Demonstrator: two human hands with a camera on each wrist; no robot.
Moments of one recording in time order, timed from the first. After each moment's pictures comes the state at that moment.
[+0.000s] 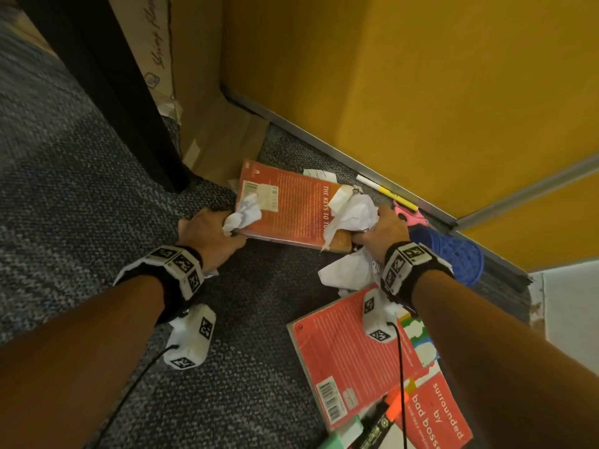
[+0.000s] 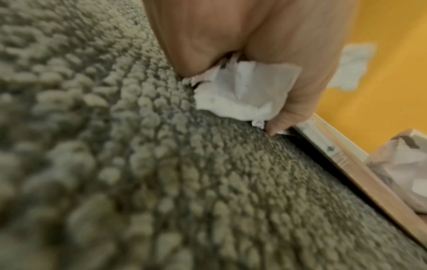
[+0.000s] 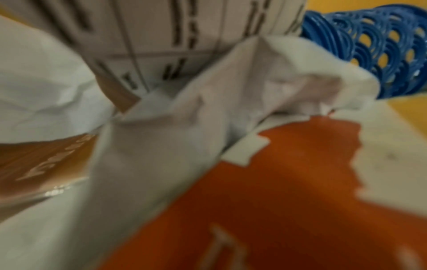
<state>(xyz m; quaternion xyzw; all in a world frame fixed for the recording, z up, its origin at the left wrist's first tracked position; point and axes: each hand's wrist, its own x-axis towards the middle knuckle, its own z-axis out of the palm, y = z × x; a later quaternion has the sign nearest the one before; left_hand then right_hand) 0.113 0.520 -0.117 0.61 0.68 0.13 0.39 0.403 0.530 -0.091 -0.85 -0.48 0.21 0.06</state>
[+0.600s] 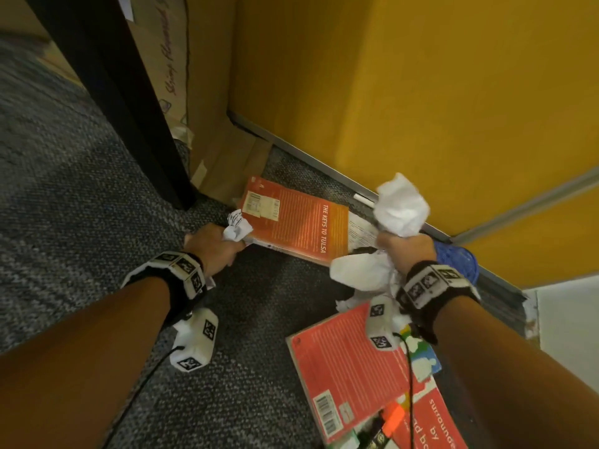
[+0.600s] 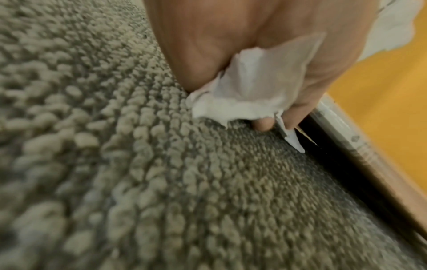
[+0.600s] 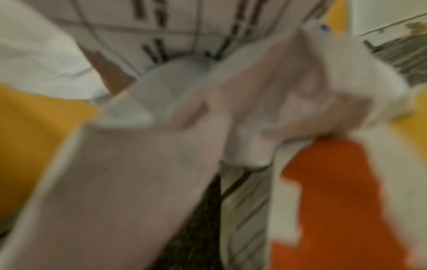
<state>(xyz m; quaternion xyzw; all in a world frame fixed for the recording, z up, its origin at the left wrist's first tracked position) 0.113 0.528 -0.112 0.53 0.70 0.14 0.46 0.425 0.516 -0.052 -0.88 -0.32 0.26 0.22</state>
